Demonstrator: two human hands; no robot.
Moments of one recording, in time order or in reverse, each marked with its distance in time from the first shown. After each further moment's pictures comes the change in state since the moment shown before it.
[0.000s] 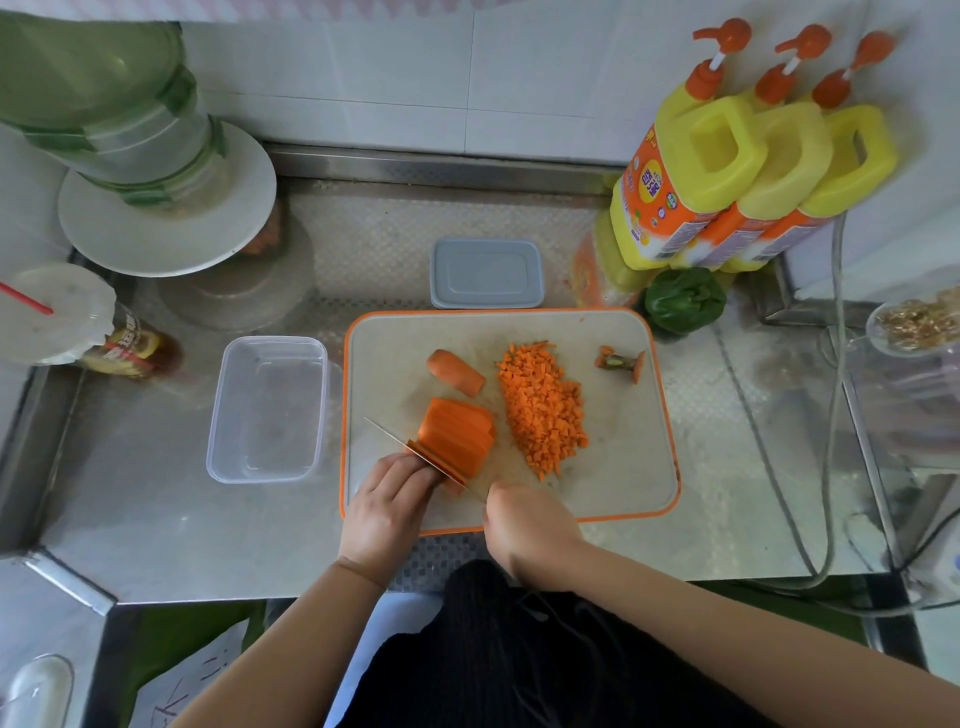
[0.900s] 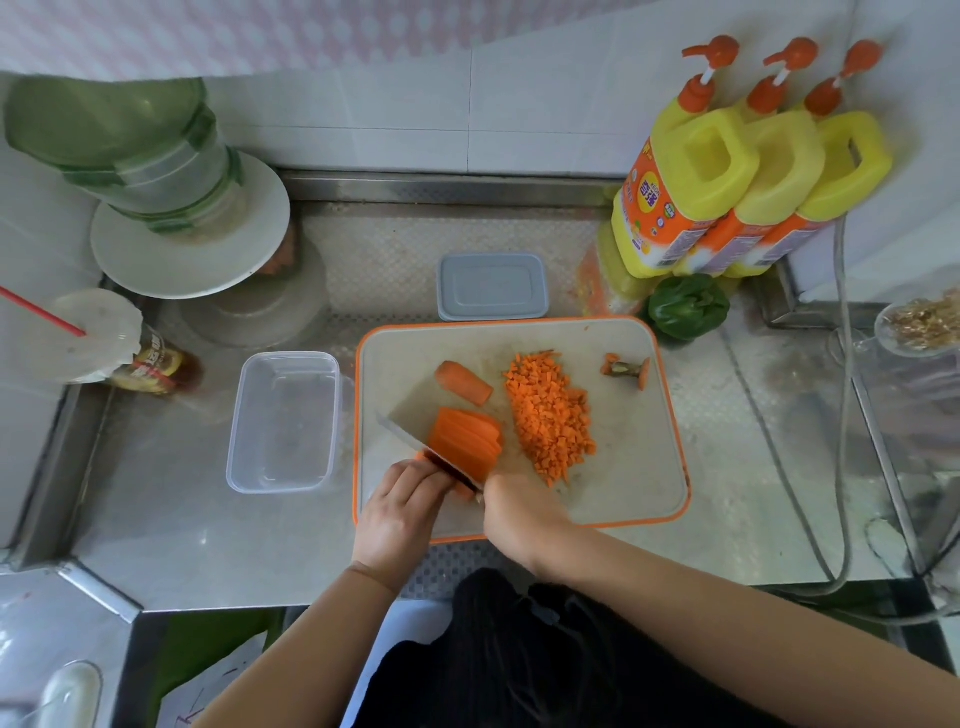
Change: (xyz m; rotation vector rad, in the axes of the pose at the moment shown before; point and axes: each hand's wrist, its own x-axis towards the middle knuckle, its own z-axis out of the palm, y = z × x) left_hand 0.007 0.004 -0.004 0.033 -0.017 0.039; right_hand 0.030 -0.004 0.003 0.071 0.020 0.001
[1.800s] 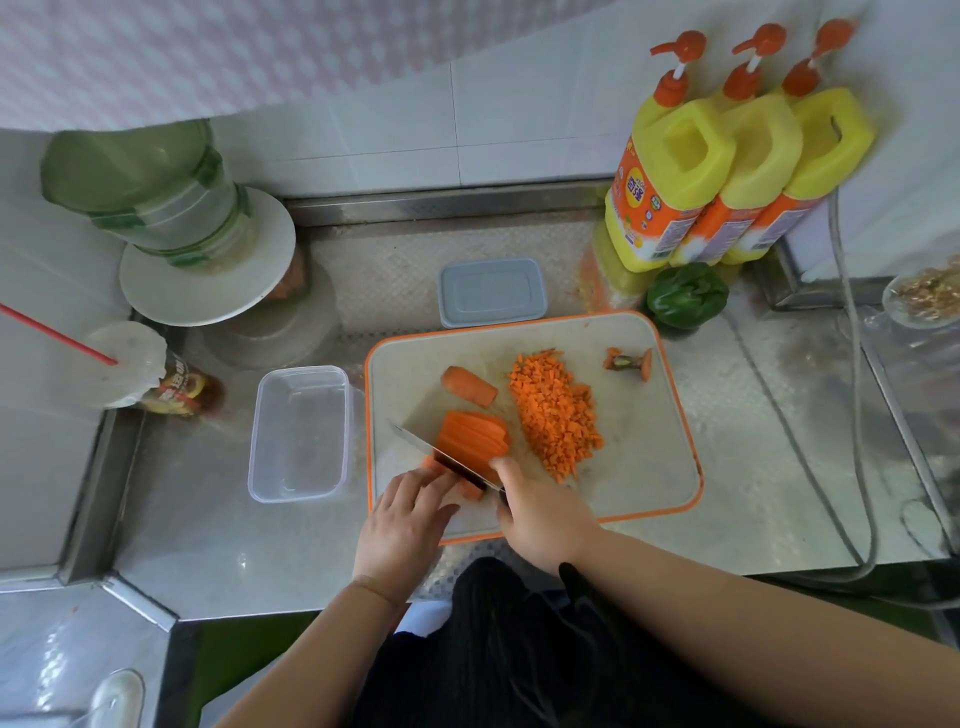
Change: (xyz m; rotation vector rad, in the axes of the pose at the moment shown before) left_hand -0.012 0.002 -0.015 0.131 -0.183 -0.075; right_hand -0.018 0.025 0.007 0.055 0.167 -0.255
